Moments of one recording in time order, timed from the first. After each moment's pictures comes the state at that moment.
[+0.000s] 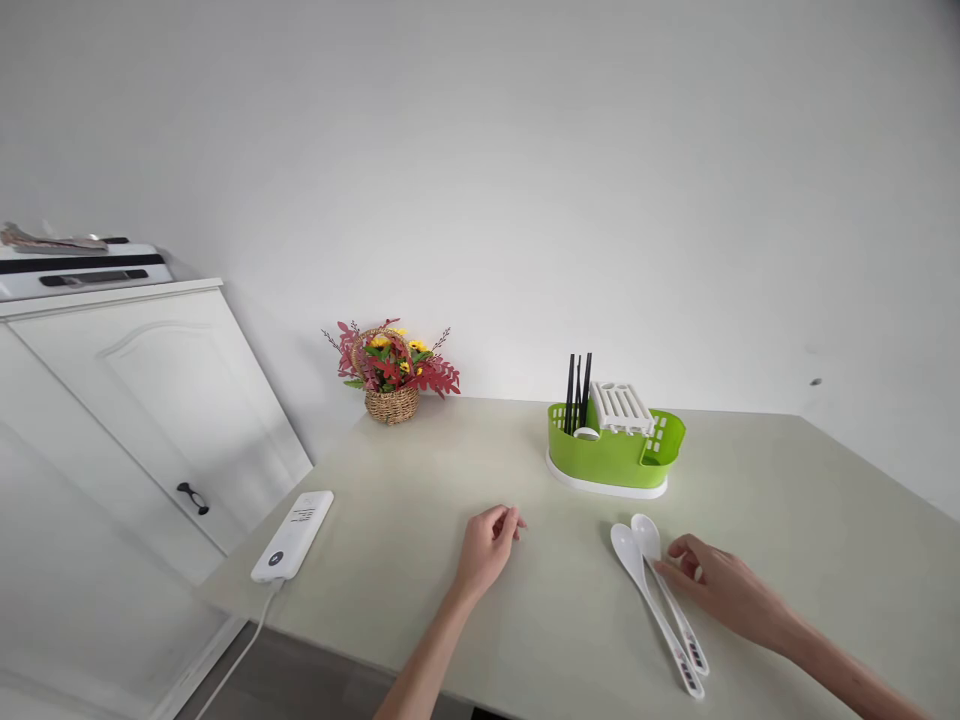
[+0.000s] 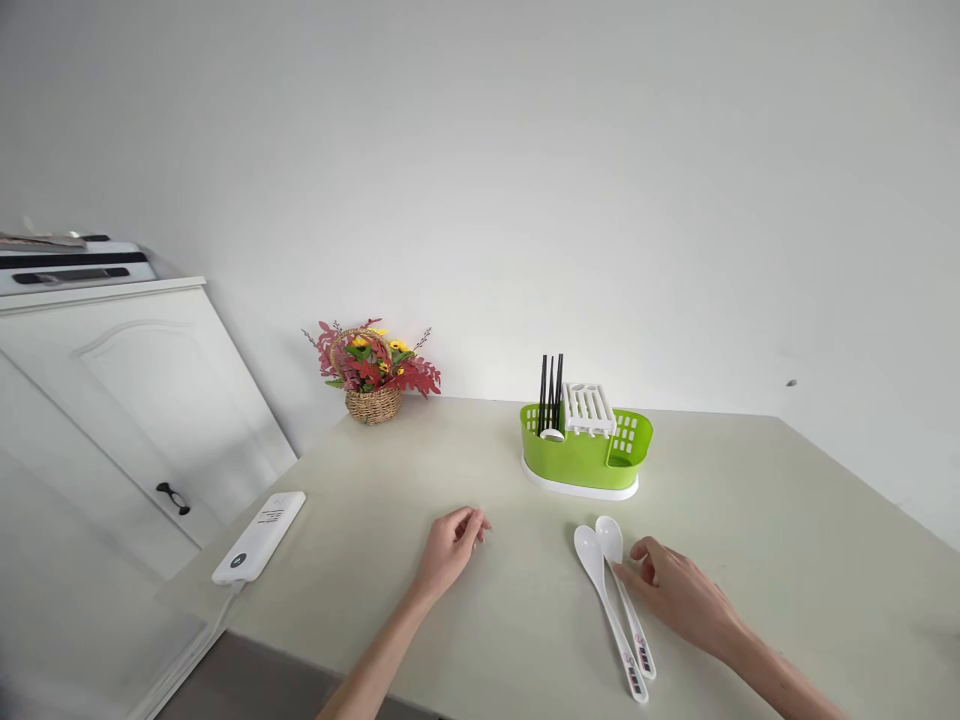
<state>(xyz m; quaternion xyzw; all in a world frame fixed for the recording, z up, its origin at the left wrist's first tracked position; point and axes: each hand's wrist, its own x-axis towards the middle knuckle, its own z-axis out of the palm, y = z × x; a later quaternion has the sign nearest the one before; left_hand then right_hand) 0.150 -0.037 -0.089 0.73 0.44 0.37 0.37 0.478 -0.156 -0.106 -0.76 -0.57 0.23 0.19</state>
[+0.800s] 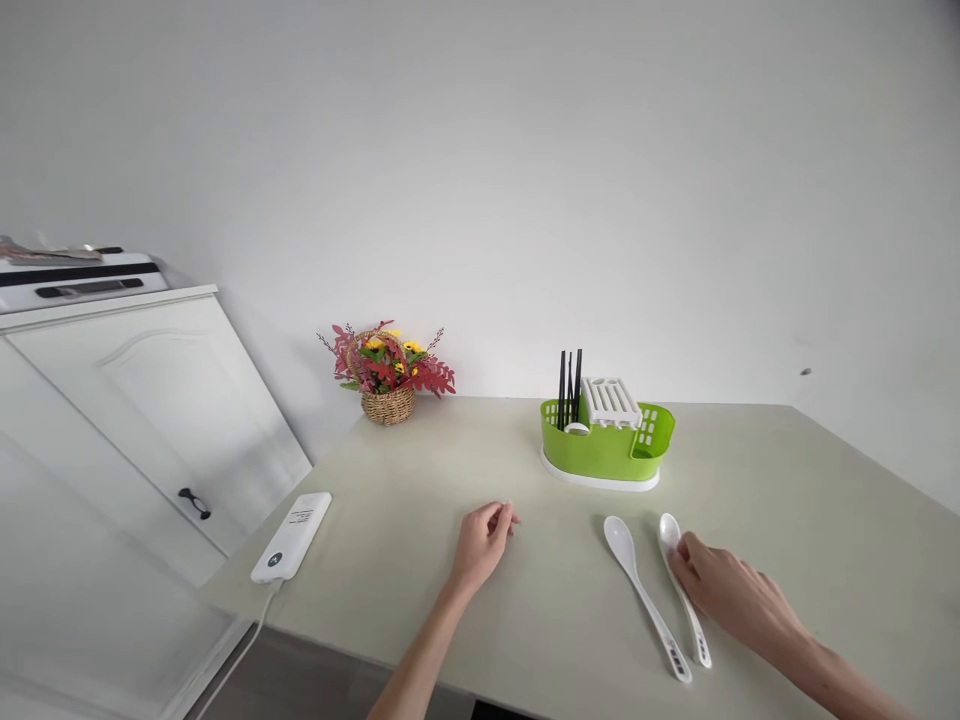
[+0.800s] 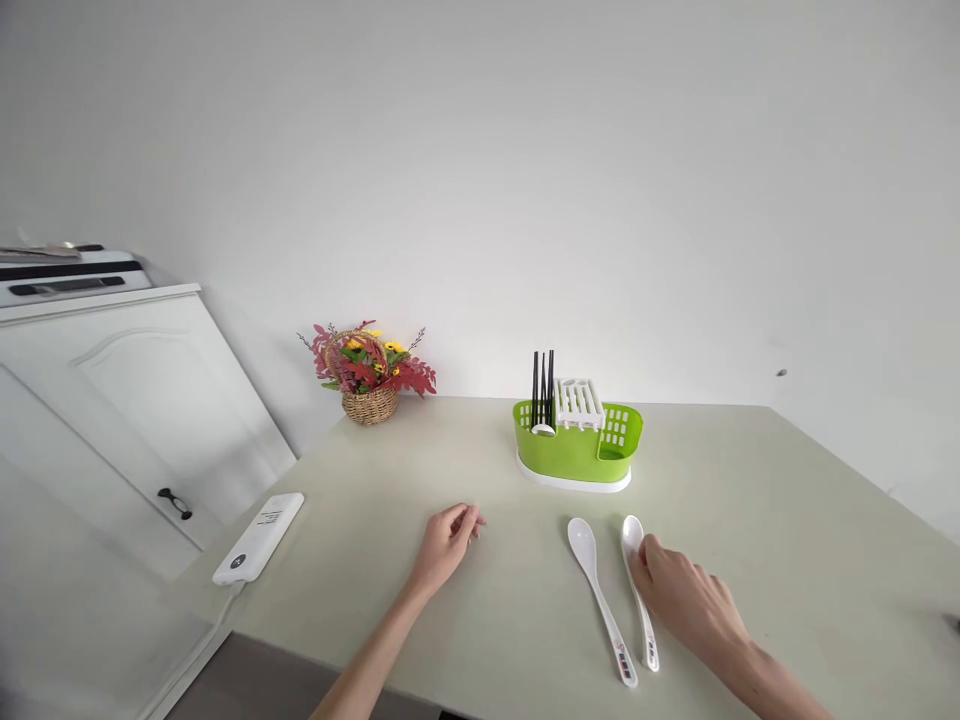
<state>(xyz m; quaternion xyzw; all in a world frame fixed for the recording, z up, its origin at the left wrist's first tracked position) 0.152 -0.038 -0.085 0.74 0.45 0.35 0.35 0.470 -0.171 -0.097 -0.81 -0.55 0.16 0.13</state>
